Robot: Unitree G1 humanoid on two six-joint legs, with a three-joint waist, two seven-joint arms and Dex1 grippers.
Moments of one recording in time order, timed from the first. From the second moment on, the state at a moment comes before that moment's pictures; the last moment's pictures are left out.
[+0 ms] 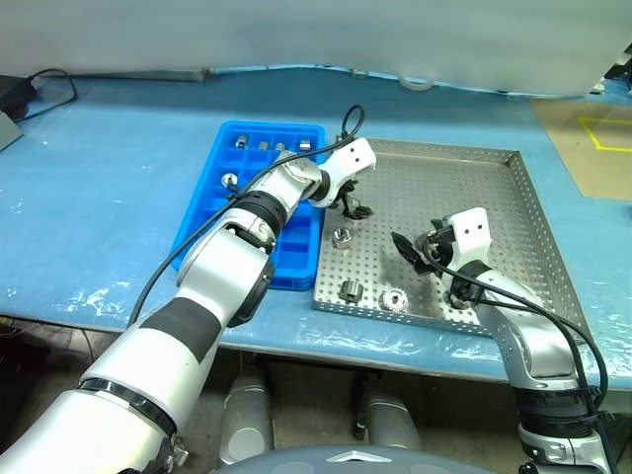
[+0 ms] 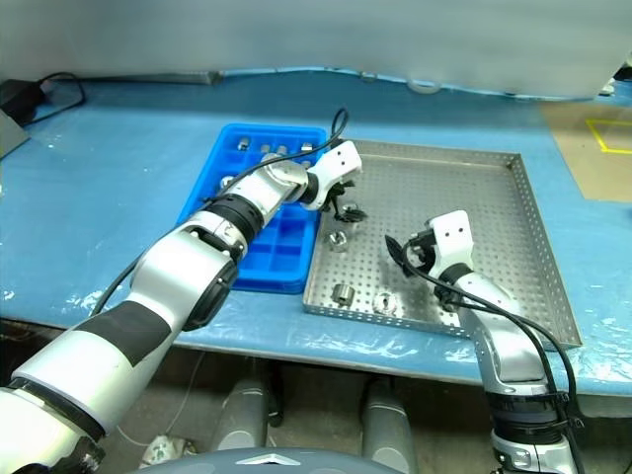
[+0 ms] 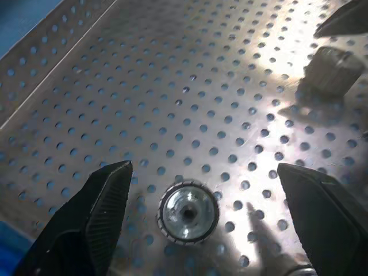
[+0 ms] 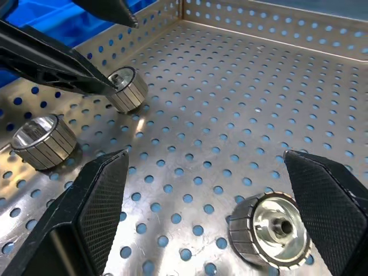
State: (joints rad) left arm -1.41 -0.01 -0.25 1.37 0.22 0.05 -0.75; right arm -0.11 -0.42 -0.11 -0.35 0.28 0.57 0.32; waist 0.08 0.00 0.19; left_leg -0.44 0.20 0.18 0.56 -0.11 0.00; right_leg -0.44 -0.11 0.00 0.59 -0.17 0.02
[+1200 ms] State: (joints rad) left arm -1.23 0.05 0.22 1.00 -0.12 0.13 -0.63; right arm -0.13 -0.34 -0.13 -0.35 0.25 0.55 0.27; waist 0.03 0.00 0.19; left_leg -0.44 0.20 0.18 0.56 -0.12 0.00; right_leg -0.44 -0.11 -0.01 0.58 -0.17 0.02
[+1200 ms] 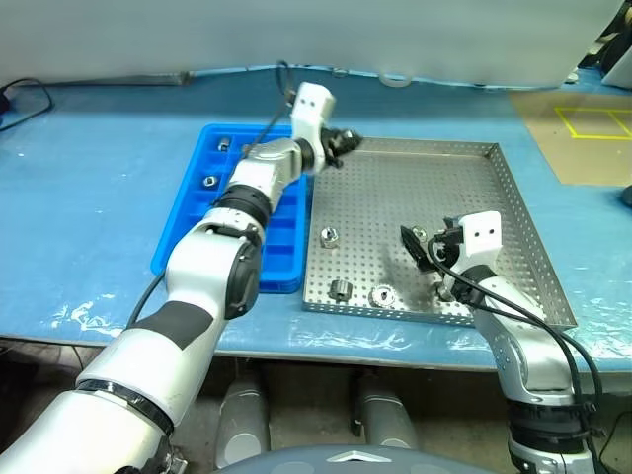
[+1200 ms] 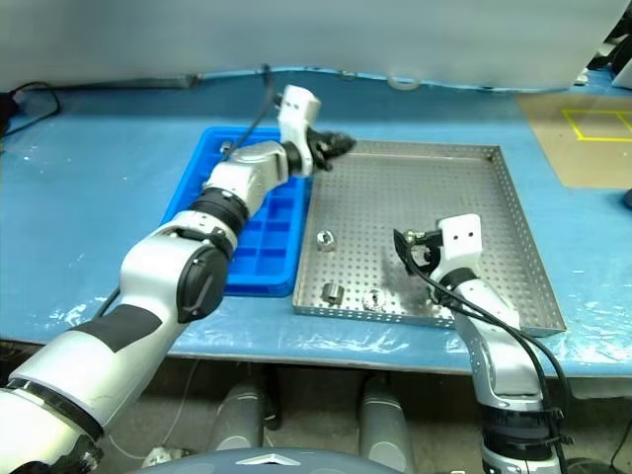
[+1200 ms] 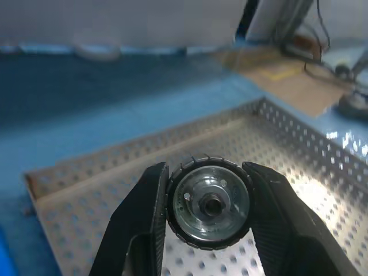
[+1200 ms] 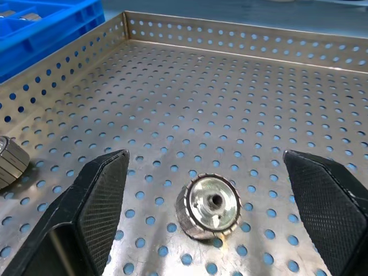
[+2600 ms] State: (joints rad) left arm -0.62 0.21 0.12 0.20 -0.24 0.40 -0.46; right arm -0.32 -0.32 0.03 -0.09 0.18 0.45 0.45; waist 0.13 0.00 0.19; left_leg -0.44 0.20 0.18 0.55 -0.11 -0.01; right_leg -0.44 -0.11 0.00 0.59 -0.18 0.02
